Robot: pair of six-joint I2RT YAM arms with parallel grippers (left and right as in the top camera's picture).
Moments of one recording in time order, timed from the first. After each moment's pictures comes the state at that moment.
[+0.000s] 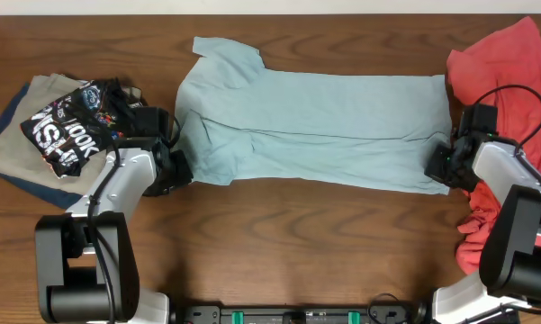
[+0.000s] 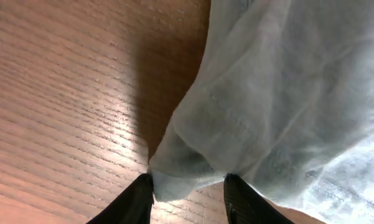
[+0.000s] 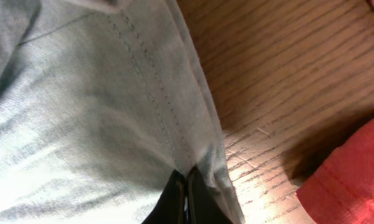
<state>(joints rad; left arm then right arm) 0.02 1.66 0.92 -0.67 0.00 -0.38 -0.24 1.76 0.96 -0.58 0.05 0.28</state>
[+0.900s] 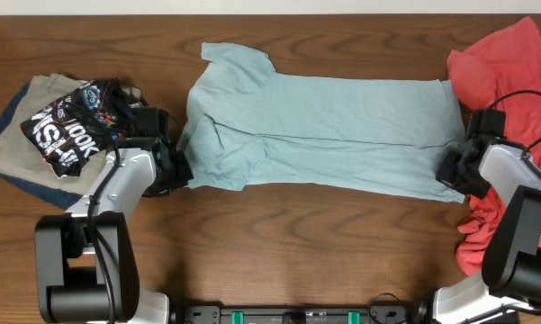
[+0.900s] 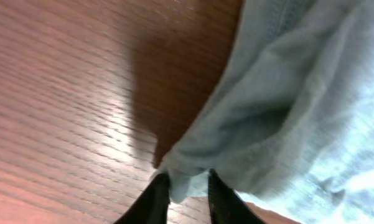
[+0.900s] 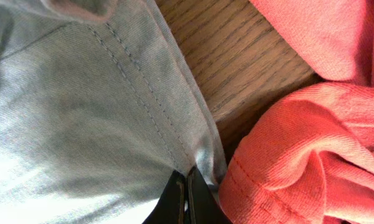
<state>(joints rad) 0.02 1.66 0.92 -0.68 0.02 -0.38 -0.28 1.76 0.95 -0.61 0.17 0.30</state>
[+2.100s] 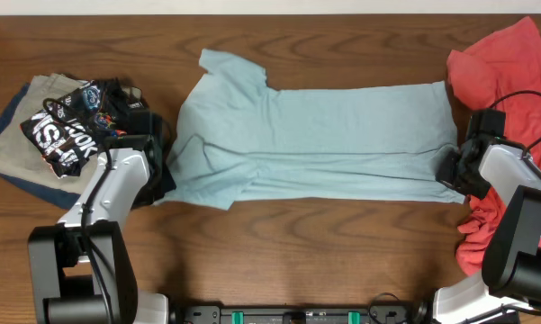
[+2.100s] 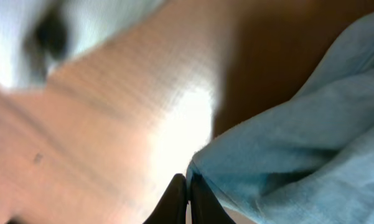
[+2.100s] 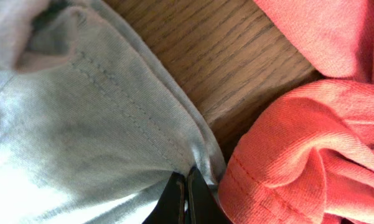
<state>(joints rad) 0.05 1.62 0.95 -0.92 -0.28 -0.44 -0.28 1.76 0.95 -0.61 0.17 0.30</state>
